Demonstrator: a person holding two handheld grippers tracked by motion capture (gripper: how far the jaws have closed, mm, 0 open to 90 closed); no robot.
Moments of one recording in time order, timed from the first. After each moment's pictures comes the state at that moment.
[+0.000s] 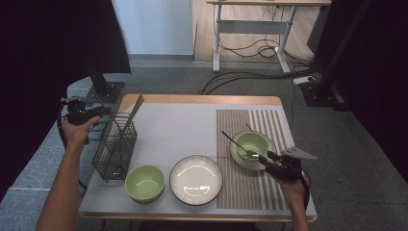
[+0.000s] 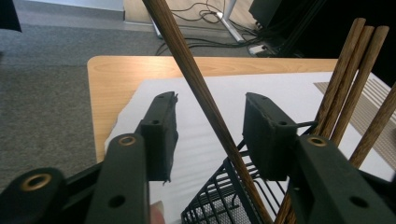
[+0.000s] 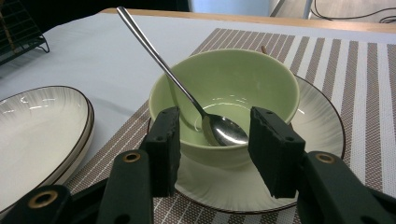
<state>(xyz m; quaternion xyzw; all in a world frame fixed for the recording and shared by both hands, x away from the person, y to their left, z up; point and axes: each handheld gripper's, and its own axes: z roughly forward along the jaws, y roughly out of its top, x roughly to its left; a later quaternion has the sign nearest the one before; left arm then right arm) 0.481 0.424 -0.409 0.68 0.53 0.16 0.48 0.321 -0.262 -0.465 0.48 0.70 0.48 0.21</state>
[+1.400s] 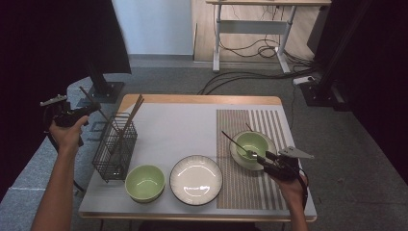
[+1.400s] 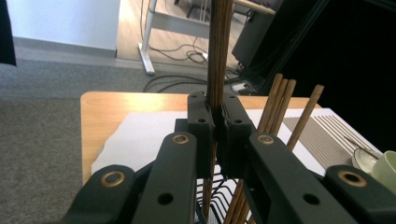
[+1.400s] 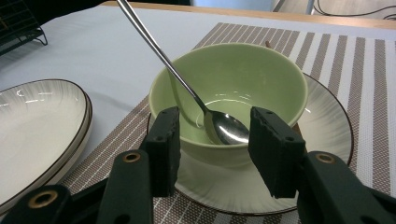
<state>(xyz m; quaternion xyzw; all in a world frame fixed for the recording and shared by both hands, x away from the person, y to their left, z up) 0.438 0.432 -0.376 0.64 0.51 0.19 0.55 0.325 -0.257 -0.469 0.48 0.71 0.47 0.21</state>
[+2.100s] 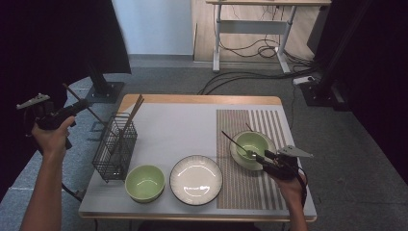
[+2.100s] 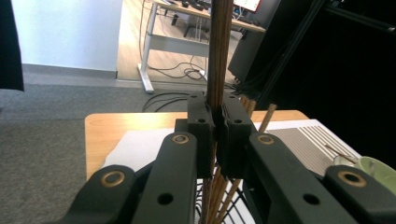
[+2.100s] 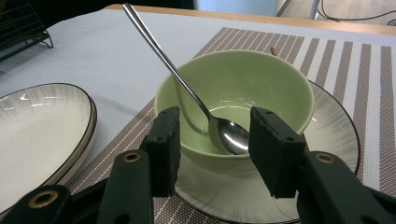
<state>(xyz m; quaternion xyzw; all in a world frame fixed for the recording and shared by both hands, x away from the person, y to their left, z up) 0.397 0.436 -0.339 0.63 0.49 0.21 0.57 0.328 -0.255 -0.466 0.47 0.71 0.48 0.21</state>
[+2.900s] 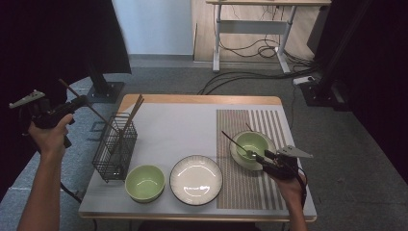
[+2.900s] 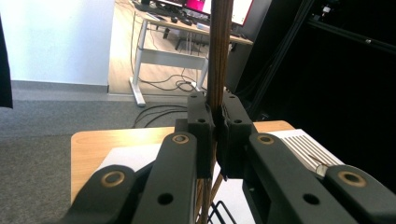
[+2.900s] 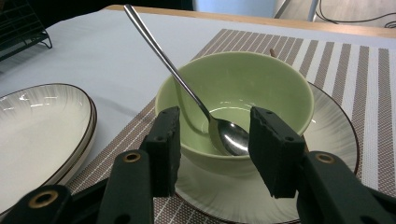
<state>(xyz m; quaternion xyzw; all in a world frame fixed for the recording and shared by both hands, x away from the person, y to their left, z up) 0.385 0.424 -0.317 0.62 0.47 0.22 0.59 0.326 -0.253 -0.465 0.47 0.71 0.48 0.22</state>
